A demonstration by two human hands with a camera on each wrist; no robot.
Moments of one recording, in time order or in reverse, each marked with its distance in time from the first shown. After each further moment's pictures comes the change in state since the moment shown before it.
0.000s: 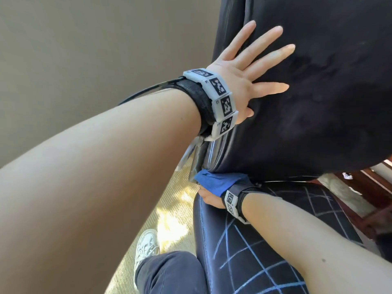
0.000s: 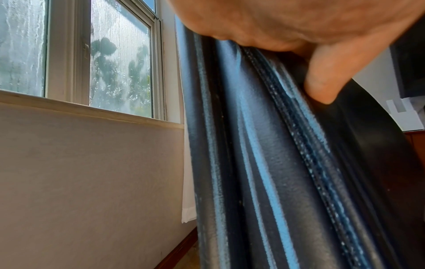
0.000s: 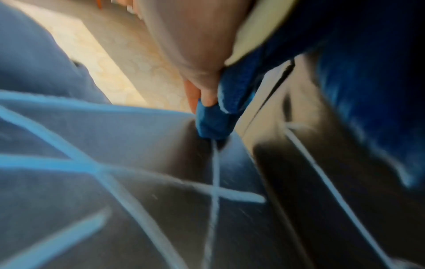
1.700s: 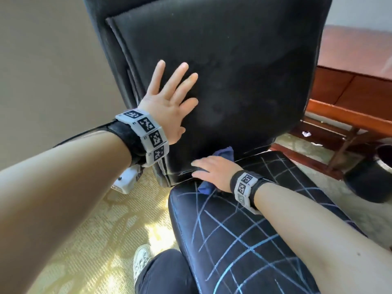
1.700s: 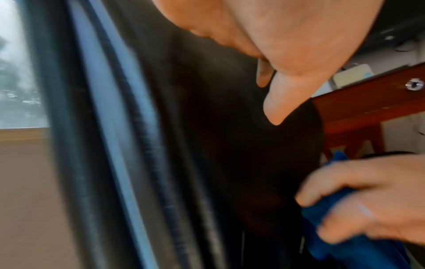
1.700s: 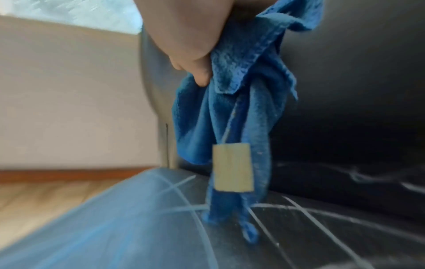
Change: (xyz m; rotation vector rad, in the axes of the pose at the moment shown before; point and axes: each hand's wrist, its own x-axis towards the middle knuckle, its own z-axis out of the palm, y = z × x) left_hand 0.035 0.095 -0.048 0.171 -0.332 -0.005; right_hand -0.163 0.037 -0.148 0.024 0.284 -0.148
